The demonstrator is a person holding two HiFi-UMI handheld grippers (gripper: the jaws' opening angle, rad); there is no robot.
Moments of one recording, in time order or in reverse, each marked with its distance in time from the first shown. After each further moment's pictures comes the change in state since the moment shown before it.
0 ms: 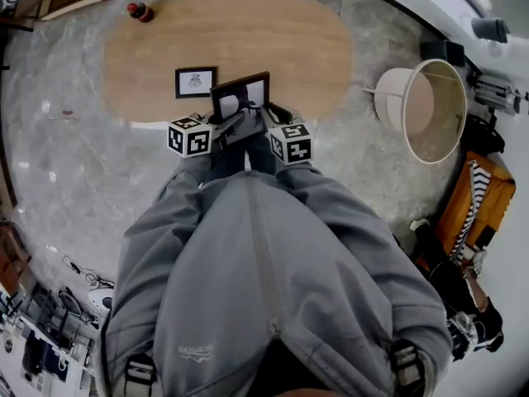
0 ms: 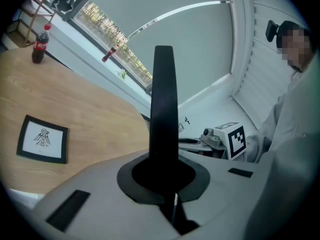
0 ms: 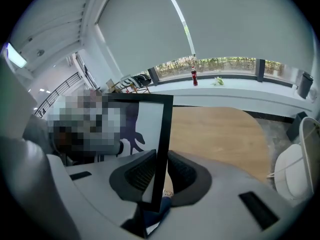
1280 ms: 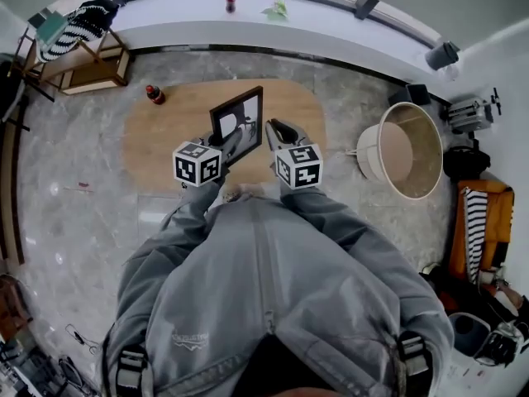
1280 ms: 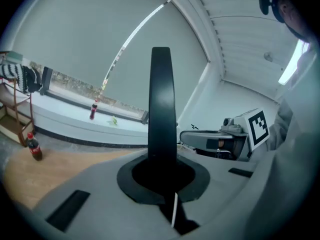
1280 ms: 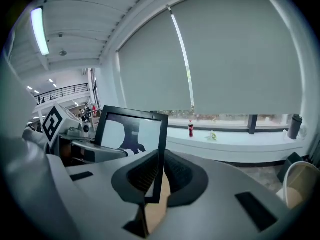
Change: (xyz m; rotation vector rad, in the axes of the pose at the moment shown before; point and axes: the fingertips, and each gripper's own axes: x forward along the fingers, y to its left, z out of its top) left arm -0.070 -0.174 0.129 0.434 -0.208 0.176; right arm -0.199 0.052 0.170 -0.159 -0.448 -0.098
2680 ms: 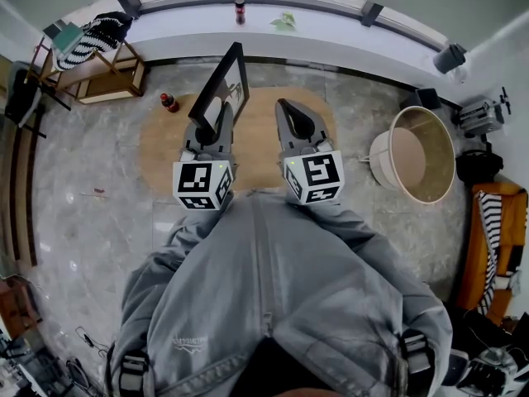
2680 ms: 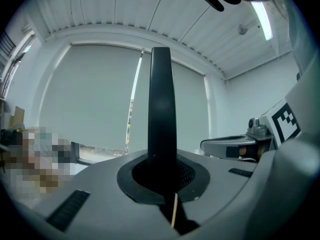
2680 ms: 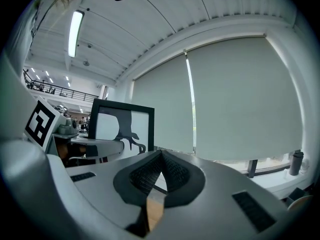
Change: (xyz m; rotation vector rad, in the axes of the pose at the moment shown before) left arm -0.106 -0.082 0.148 0.344 -0.464 0.383; right arm -0.106 0.047 0.145 -0.177 -0.408 -0.025
